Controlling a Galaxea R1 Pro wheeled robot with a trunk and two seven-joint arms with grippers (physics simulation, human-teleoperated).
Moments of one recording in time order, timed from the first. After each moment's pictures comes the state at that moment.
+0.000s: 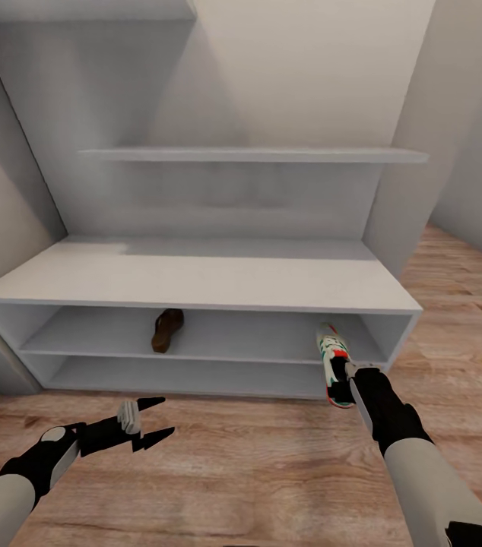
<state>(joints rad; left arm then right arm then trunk) -0.70 0.28 -0.10 -0.36 0.17 -0.41 -1.25 -0.75 -0.02 -0.13 -0.78 0.19 0.81 0.00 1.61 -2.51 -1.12</state>
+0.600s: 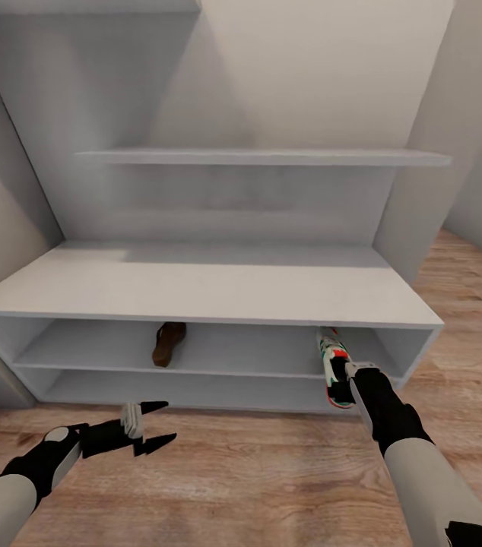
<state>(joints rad) -0.70 0.28 -0.15 -0.36 0.17 -0.41 -1.25 -0.75 -0.02 -0.13 -0.78 0.19 0.81 0.00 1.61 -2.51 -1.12</state>
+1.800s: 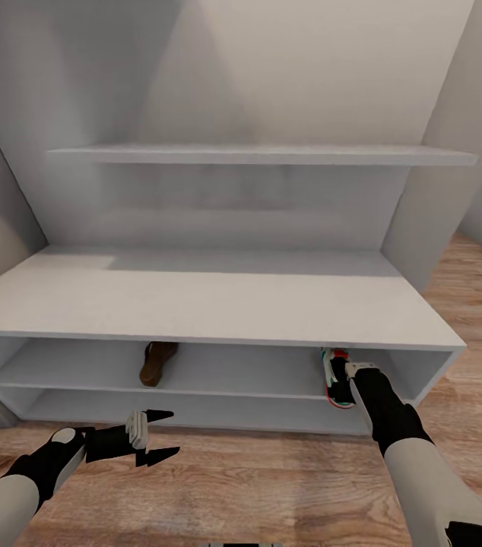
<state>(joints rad) -0.70 0.28 -0.26 -0.36 0.17 -0.41 -1.25 -0.75 -0.02 -0.13 -0.78 0.19 0.81 0.00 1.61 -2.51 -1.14</state>
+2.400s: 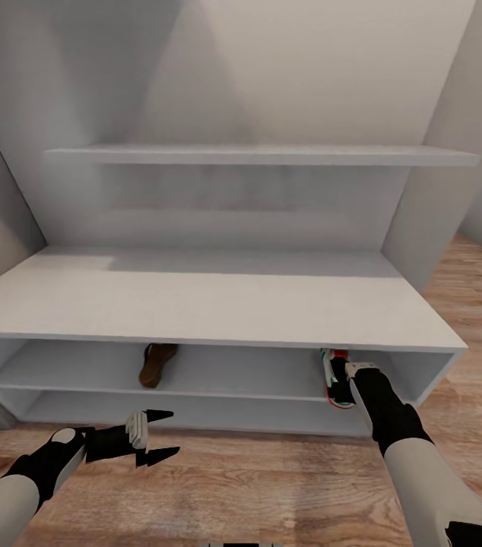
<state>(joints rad) -0.70 0.28 -0.26 -0.36 0.17 -0.41 -1.25 -0.75 -0.02 -0.13 -0.78 0.19 0.81 0.00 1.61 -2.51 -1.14</state>
